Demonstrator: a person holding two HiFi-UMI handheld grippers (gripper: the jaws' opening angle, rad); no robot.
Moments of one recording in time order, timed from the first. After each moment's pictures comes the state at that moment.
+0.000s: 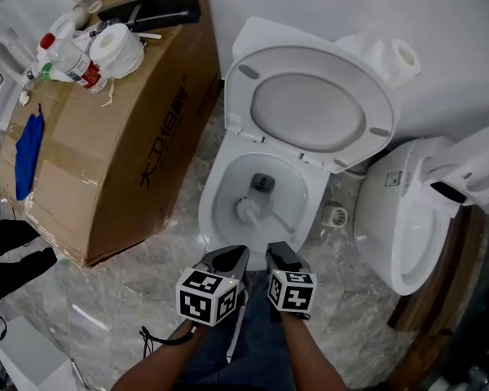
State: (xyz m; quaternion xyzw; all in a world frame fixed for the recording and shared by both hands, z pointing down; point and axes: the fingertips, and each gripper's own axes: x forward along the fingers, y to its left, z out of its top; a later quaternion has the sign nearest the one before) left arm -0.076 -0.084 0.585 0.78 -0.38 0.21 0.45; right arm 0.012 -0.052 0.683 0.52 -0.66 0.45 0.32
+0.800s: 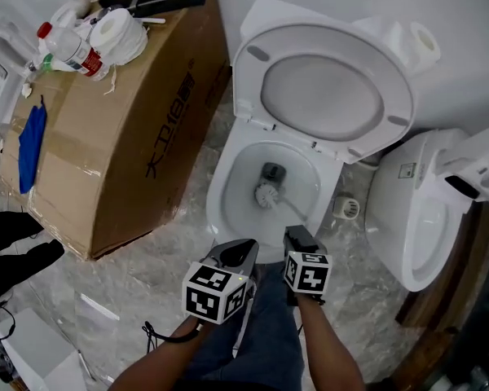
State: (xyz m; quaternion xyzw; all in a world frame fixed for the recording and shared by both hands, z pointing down) left arm -0.074 -0.083 0.593 0.78 -0.38 0.23 0.44; right arm 0.037 -0.074 0.713 0.52 -0.65 0.43 0.35
